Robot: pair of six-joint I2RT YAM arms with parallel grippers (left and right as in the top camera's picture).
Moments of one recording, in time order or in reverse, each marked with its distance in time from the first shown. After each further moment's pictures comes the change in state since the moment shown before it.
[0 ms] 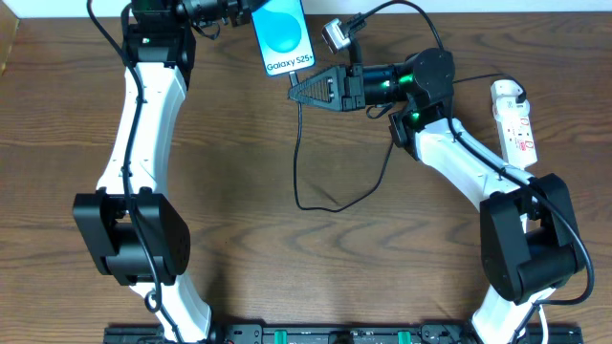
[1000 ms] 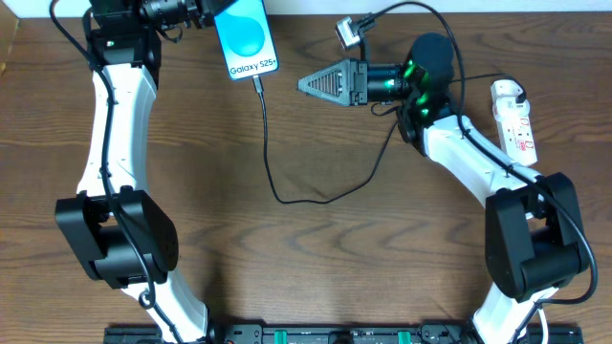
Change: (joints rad) left arm 0.130 0.000 0.000 -0.018 0.121 0.054; right arm -0.043 0.000 0.003 -0.348 0.056 -0.325
